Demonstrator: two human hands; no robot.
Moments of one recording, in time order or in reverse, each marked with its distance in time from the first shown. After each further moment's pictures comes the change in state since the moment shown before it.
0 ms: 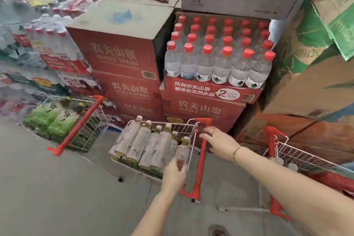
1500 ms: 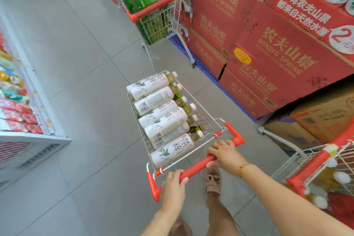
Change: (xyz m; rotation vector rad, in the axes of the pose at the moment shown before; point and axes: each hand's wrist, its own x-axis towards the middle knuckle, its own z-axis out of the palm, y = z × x) left_hand -0.238 -0.162 0.202 -0.146 0.354 -0.515; right_hand -0.121 -0.071 0.197 -0.158 -0.437 -0.632
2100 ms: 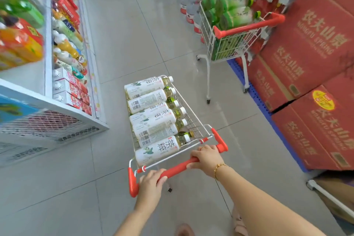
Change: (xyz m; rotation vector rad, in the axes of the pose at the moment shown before) left_hand 0.055 -0.189 -0.181 -0.048 0.342 -0.042; right_hand 0.193 -0.228 -0.053 -0.037 -0.065 -0.118
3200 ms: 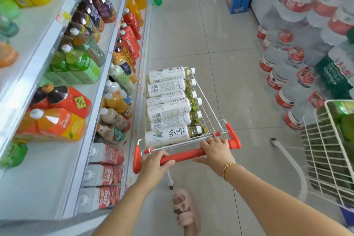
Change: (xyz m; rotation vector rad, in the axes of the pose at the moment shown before) left_hand 0.624 -0.064 -0.301 -0.025 0.152 -0.102; right_hand 0.587 -0.119 -0.383 -0.329 0.154 -0.217
